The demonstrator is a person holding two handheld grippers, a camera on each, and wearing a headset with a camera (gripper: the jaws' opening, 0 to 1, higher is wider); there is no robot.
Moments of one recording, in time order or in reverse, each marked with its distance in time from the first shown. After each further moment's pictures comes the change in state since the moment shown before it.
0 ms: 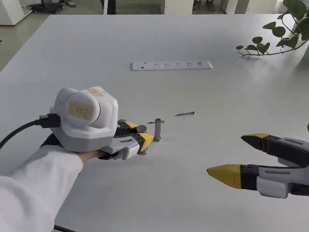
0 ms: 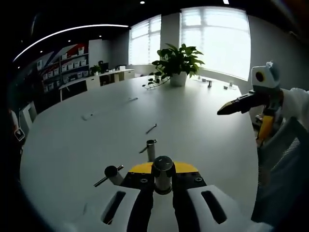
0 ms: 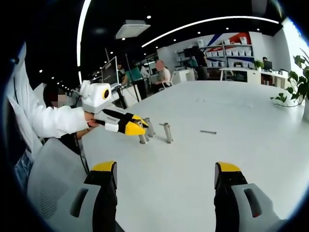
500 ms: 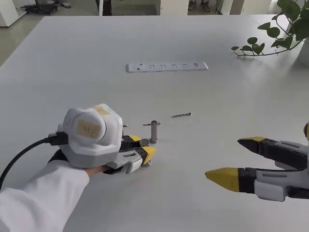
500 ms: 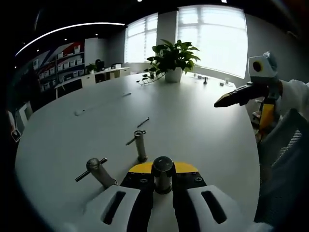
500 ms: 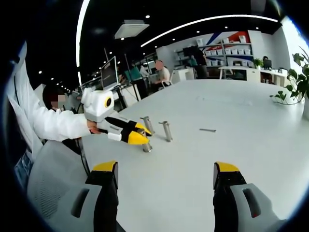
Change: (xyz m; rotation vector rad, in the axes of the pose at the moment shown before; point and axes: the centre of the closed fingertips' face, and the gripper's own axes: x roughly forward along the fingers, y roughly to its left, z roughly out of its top) left arm 0.013 -0.017 -0.016 0.017 0.006 -0.039; right arm -0.003 -0.001 -0.004 0.010 0.004 -0.001
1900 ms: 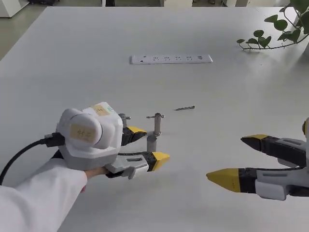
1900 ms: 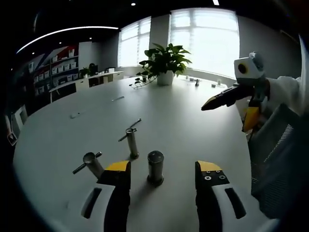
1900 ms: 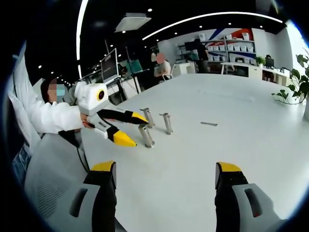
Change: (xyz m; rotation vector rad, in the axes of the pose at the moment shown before) left arm -0.018 -0.014 -0.003 0.016 -0.025 -0.061; right arm 0.002 0.001 -0.011 -0.022 0.062 -0.002
